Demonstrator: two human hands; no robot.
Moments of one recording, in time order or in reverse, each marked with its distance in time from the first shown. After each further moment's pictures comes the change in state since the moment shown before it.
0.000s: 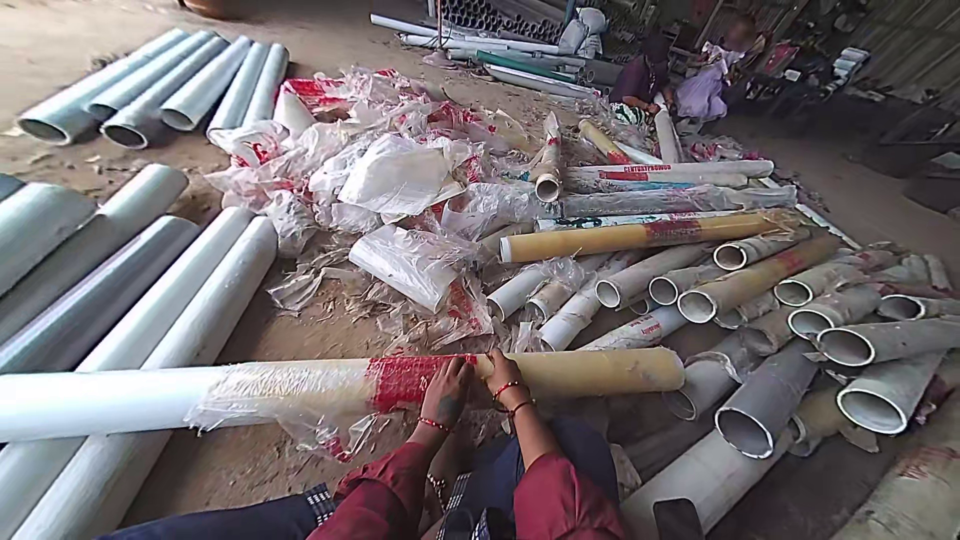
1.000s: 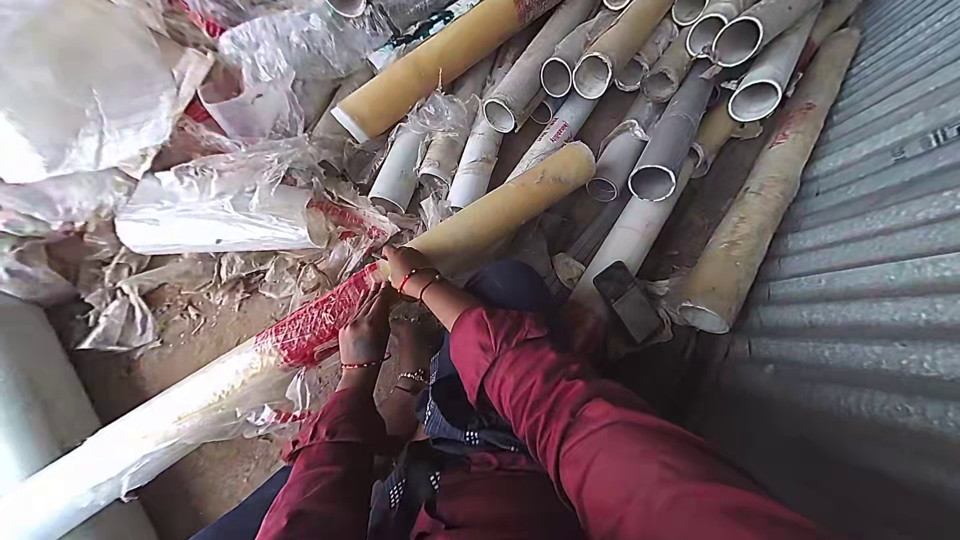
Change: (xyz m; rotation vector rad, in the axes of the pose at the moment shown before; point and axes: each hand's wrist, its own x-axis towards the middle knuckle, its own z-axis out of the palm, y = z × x) left_hand -0.026 -0.015 0.014 -0.007 0.087 0.289; right_hand 0.035 0.018 0.025 0.179 0.105 -0.115
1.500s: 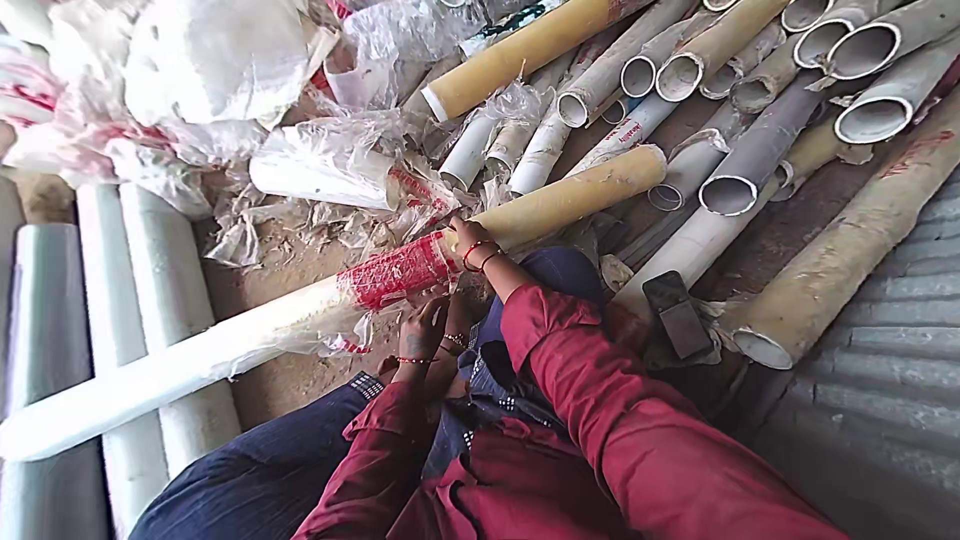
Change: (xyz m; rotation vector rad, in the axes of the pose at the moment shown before) left_hand -0.069 0.006 -0.007 -0.121 -0.048 -0.164; right_hand -0.040 -0.016 -0.023 0.000 -0.033 0.040
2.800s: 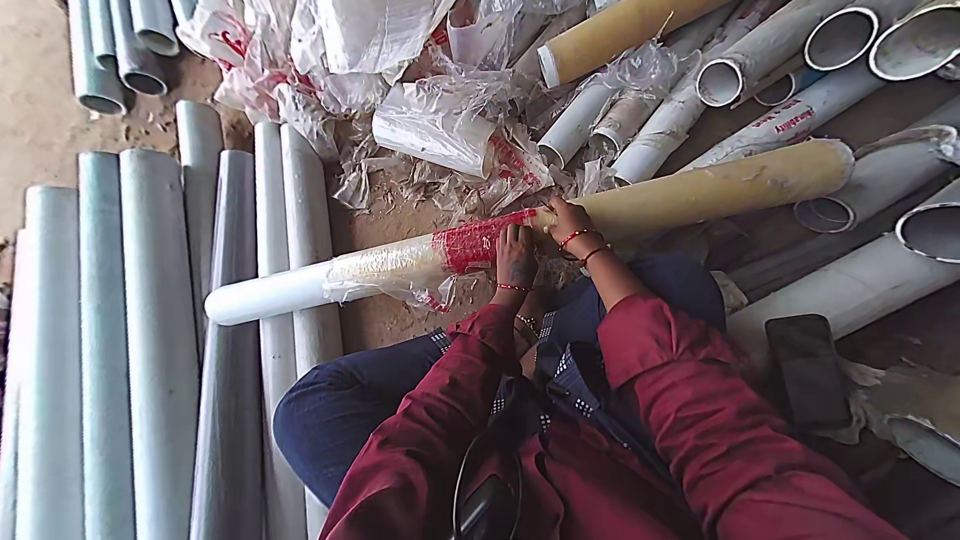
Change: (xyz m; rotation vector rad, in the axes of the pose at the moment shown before) left_hand 0.089 0.015 0.009 0.202 -0.017 -0.190; right_hand 0.021 0.001 0.005 -0.072 -0.009 -0.004
